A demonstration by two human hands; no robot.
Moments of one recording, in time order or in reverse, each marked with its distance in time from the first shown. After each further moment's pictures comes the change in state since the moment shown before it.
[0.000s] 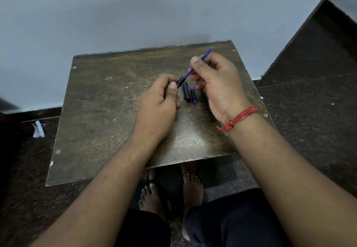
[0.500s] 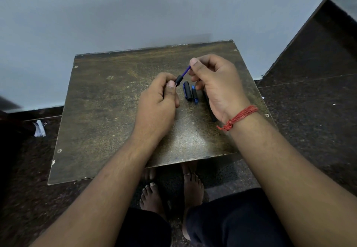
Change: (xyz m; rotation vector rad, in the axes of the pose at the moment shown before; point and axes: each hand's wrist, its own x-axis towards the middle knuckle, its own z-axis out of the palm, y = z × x) left_hand 0.001 -0.002 -0.003 0.000 0.017 -0.022; right_hand 0.000 0.002 0.002 -0.069 -0.003 -0.022
